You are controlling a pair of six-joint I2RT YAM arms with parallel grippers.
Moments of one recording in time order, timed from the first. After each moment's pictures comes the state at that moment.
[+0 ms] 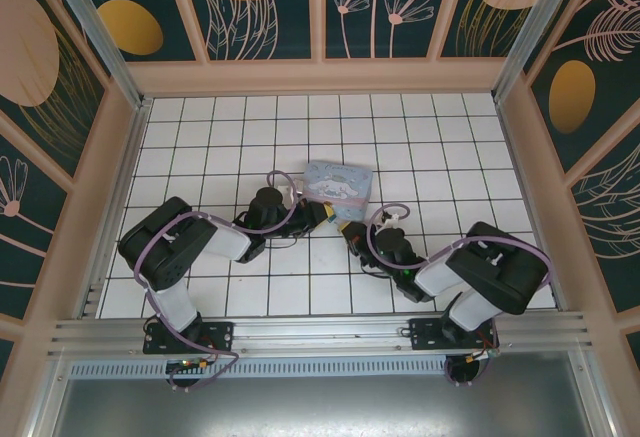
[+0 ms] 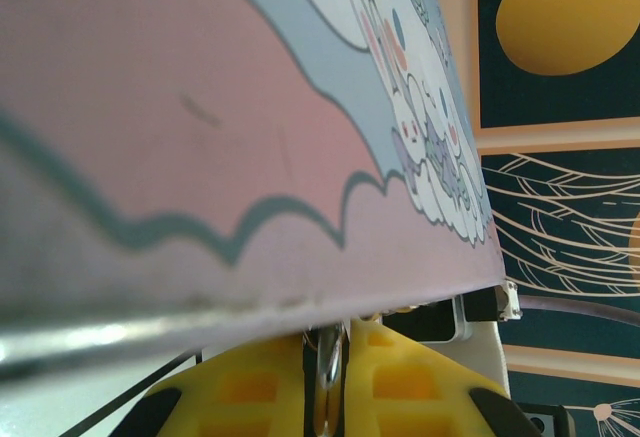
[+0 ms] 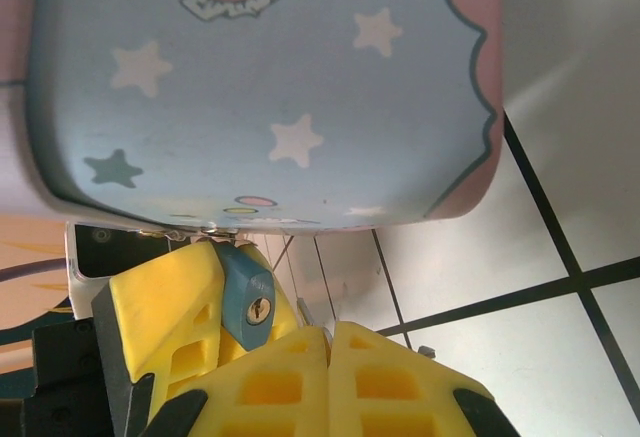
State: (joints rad) left arm -0.68 1.77 0.56 0.87 0.49 -1.23; right arm 0.88 1.53 0.18 1.03 0.11 1.57
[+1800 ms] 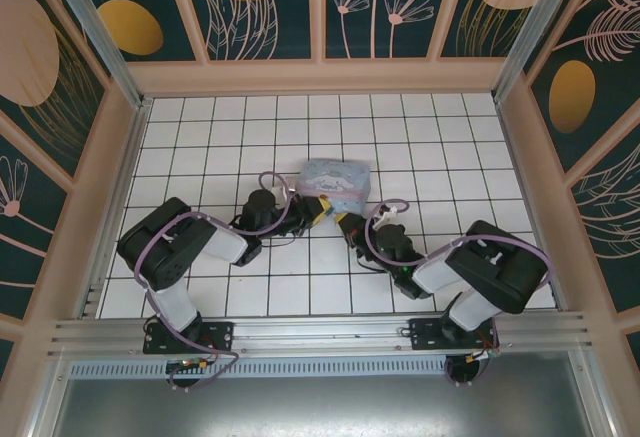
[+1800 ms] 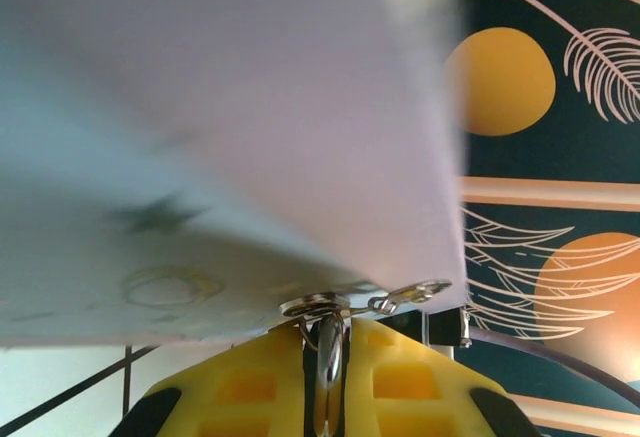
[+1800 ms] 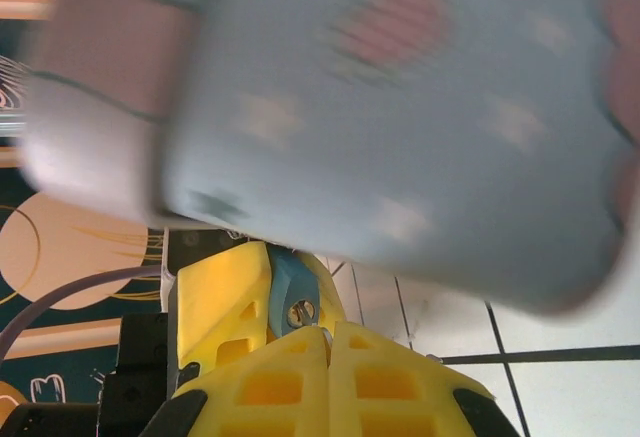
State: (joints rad) left arm -0.67 1.76 0.51 1.03 0.46 -1.45; right arm 0.87 1.56 0.21 1.15 0.11 1.54
